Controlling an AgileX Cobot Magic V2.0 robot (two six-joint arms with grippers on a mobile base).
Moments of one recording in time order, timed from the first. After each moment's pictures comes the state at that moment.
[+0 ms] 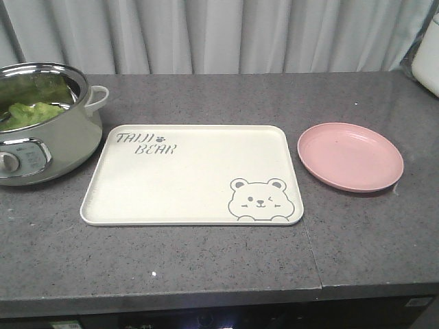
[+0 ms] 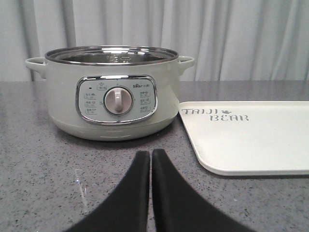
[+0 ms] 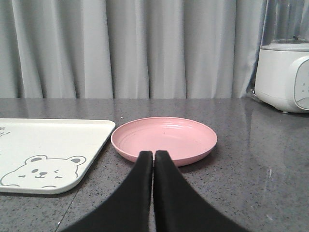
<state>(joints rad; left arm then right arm) -0.01 -0.01 0.03 0.03 0.09 -0.08 0.06 -0.01 0.03 0.04 0.01 -0.02</state>
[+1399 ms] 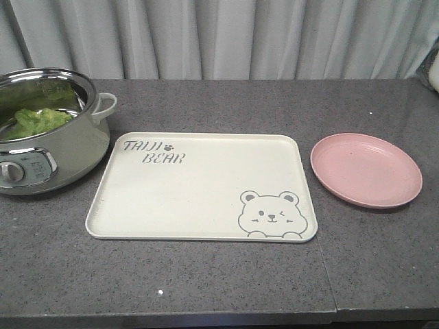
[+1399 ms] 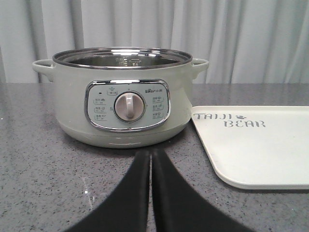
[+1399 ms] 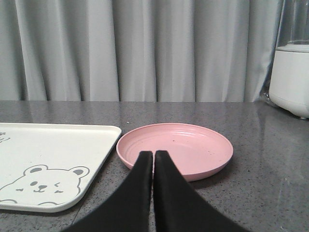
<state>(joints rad) -0.01 -0.01 0.03 0.03 0.09 -0.08 0.06 -0.01 0.03 0.04 0.01 -0.02</state>
